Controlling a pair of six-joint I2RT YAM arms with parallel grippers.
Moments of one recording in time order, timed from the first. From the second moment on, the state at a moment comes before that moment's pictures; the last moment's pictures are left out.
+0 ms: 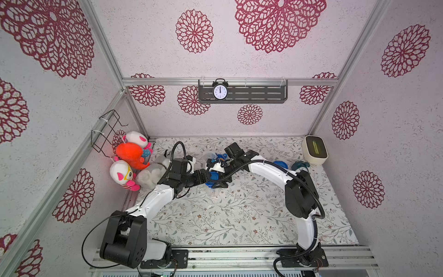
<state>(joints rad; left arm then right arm) -0.26 1.38 0.81 -0.16 0.43 -0.54 0.73 2.03 1.71 -0.65 -0.66 -0.70</state>
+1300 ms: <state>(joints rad) -0.26 1.29 0.83 -0.11 0.28 -0.54 0.35 1.65 1.41 -0.37 -0.23 -0.16</state>
